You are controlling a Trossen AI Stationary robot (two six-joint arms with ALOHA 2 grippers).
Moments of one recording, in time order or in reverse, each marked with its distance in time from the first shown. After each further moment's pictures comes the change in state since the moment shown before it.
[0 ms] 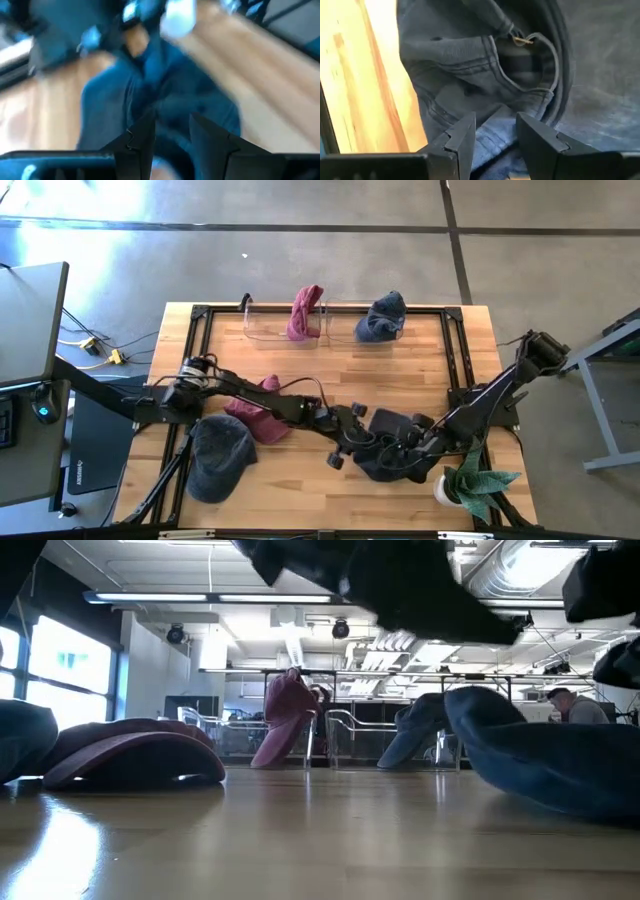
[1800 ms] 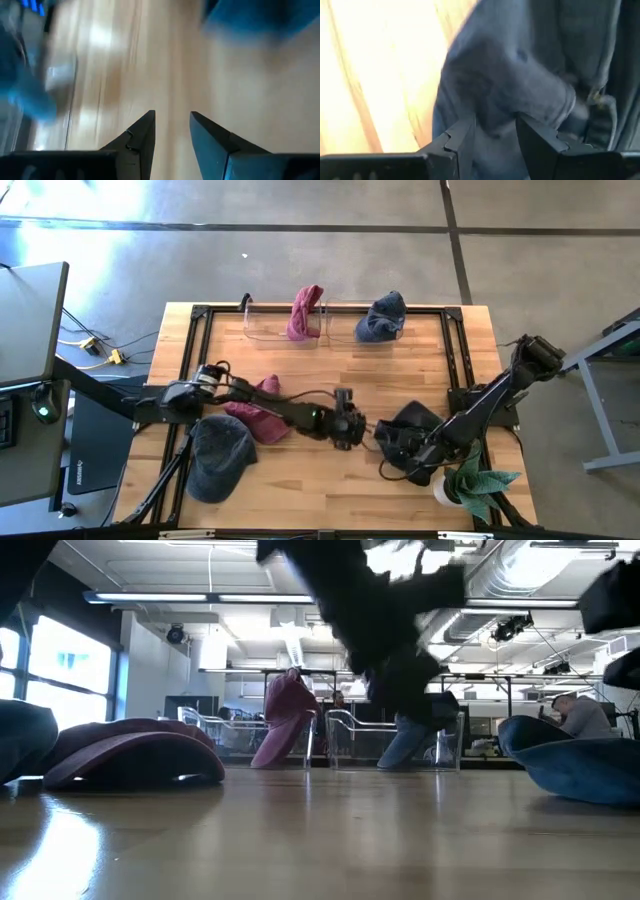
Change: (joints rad) left arm -0.021 0.125 0.188 -0.463 -0.670 -0.194; right arm 0.041 0.076 0.030 -0.100 0.014 -0.023
